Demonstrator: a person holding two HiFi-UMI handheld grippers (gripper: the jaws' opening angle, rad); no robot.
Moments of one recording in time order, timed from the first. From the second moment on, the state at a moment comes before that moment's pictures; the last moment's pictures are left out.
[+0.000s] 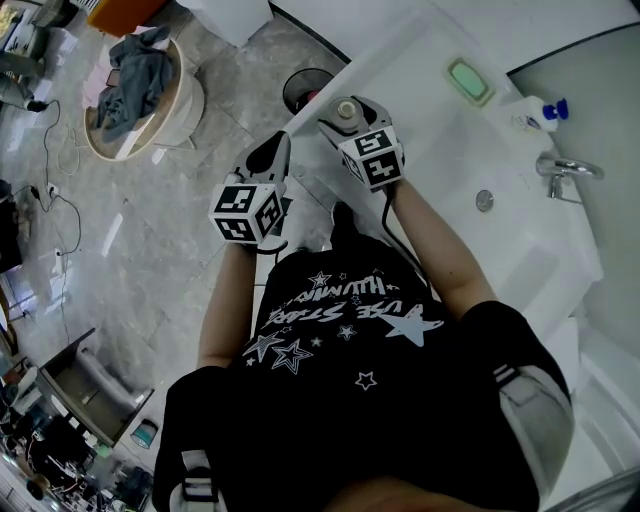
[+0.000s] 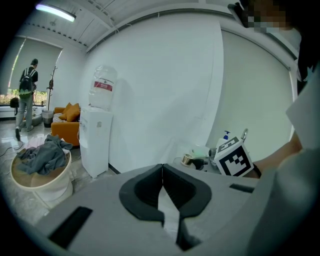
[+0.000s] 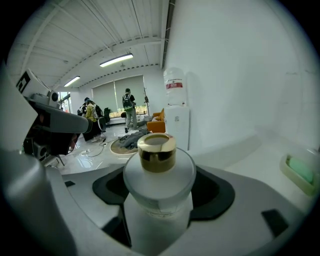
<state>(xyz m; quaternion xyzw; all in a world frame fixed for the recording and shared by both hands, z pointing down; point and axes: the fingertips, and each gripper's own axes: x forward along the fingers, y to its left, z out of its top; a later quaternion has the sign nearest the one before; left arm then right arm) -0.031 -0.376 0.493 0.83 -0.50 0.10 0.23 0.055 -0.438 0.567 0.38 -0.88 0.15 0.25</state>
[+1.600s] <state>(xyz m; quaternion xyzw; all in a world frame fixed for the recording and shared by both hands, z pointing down) -0.054 -0.283 0.461 0.87 -0.43 0.08 0.20 0.089 -0.352 0.516 0.51 -0.81 0.16 0.22</state>
